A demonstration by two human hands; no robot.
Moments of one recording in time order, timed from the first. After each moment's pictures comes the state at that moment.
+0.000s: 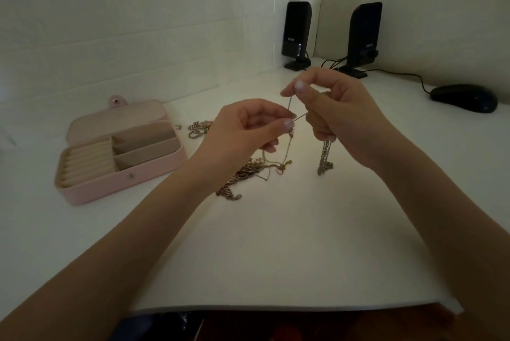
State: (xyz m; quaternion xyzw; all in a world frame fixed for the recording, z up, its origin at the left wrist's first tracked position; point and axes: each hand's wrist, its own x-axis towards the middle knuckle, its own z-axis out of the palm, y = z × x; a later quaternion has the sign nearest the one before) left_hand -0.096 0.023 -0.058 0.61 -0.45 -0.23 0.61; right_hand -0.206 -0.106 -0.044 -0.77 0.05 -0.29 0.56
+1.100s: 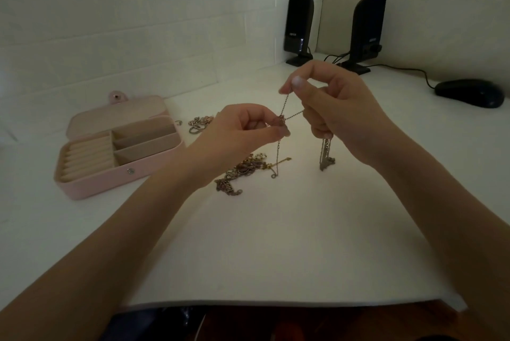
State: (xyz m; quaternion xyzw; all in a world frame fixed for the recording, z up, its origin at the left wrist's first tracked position) left_hand -0.089 0.030 -0.058 0.69 -0.48 -0.22 0.50; right_hand -0.204 -0.100 -0.045 -0.79 0.05 -0.29 0.54
